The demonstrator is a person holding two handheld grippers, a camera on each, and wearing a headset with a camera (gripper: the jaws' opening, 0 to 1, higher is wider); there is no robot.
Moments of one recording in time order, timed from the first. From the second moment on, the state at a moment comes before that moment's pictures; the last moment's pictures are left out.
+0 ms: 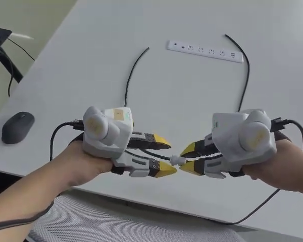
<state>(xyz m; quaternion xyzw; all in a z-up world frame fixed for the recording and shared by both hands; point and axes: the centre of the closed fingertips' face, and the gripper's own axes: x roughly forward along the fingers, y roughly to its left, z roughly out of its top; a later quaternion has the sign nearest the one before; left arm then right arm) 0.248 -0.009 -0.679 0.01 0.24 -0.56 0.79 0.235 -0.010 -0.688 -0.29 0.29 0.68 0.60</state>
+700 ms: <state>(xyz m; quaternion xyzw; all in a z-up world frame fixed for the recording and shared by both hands) 0.244 -0.017 -0.684 0.02 0.24 -0.58 0.78 0.237 -0.014 -0.691 -0.32 0.26 0.70 0.59</state>
